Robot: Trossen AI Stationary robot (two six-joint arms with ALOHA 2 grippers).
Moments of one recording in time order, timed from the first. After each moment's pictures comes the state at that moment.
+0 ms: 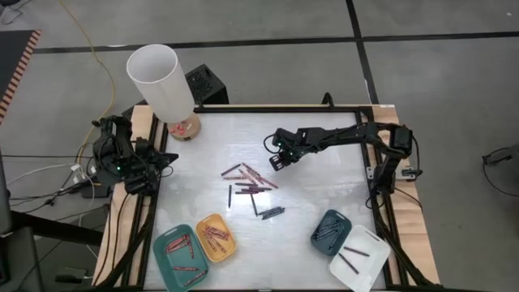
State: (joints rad) left arm -1.10 0.01 0.50 -1.04 -1.34 -1.09; right arm -0.28 1.72 1.11 -0.50 0.00 0.73
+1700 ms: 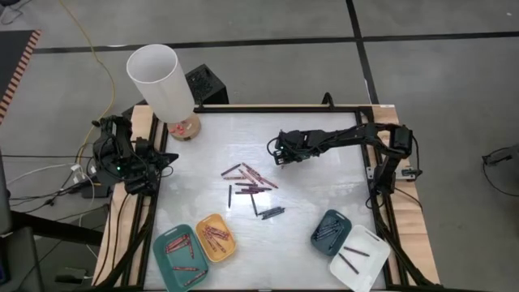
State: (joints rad) left arm -1.10 0.01 0.50 -1.04 -1.34 -1.09; right arm -0.28 1.72 1.05 -0.52 0.18 1.01
